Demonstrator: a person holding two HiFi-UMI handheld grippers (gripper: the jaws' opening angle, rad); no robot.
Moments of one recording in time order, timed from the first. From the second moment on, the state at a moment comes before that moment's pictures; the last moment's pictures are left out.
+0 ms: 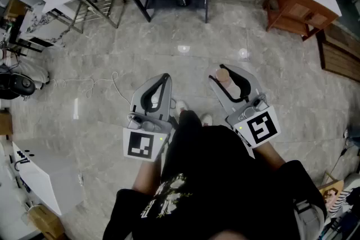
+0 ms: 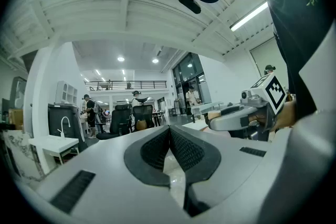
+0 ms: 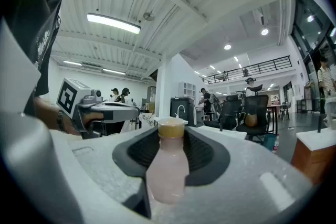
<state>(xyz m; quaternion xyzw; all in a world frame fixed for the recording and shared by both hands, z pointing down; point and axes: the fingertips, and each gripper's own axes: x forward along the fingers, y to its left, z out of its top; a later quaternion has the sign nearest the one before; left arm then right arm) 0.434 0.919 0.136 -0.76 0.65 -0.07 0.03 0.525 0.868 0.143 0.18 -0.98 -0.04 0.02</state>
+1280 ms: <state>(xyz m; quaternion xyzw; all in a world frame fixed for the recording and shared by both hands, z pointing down) 0.318 0.865 0.147 -0.72 0.69 -0.04 0.03 0.423 0.804 0.146 0.13 -0.99 -0.03 0.03</state>
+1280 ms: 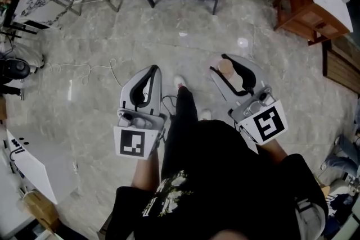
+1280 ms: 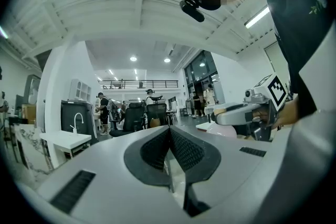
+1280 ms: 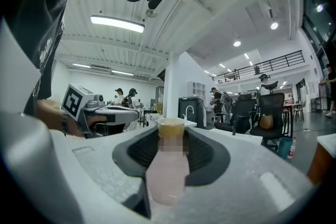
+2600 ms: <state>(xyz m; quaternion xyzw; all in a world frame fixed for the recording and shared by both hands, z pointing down) 0.097 0.707 0.160 -0.75 0.66 -0.03 0.02 0.221 0.642 0.125 0.19 -0.98 -0.05 0.01</state>
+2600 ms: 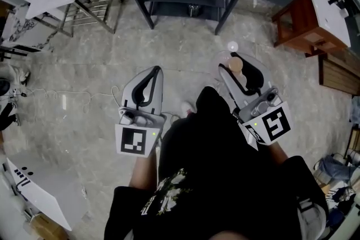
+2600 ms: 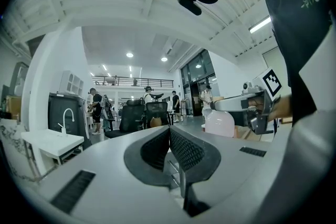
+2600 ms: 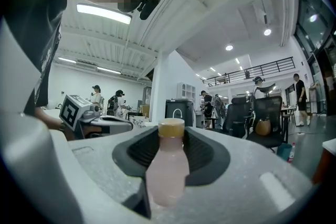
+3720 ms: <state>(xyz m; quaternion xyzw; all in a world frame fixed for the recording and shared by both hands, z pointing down) 0.008 0.444 0.130 -0.76 0.65 -0.04 0.03 0.117 0.381 0.113 0.18 -0.98 -0.05 -0.01</state>
